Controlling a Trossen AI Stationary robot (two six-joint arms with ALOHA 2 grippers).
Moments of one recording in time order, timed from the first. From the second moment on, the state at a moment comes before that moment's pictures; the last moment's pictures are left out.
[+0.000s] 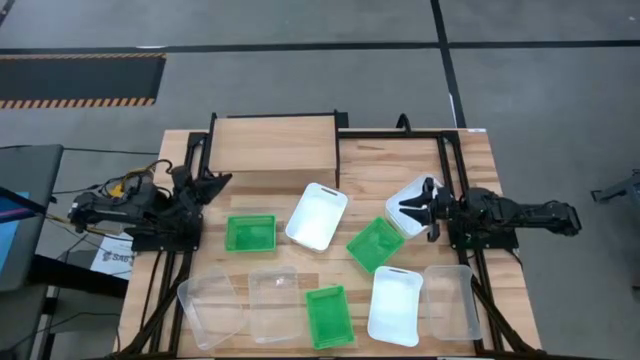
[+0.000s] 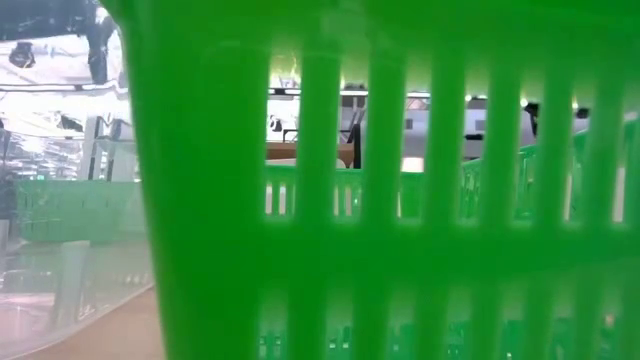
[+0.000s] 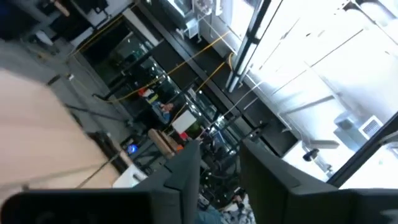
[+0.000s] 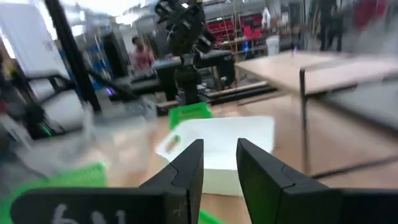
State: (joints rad) left arm -0.12 0.13 0.20 0.31 -0.48 -0.75; right arm -0.03 0.01 0.00 0.04 0.06 0.28
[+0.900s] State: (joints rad) left arm -0.06 1.15 1.18 -0.59 -0.39 -0.79; right arm -0.07 0.01 0.01 0.05 0.08 0.88
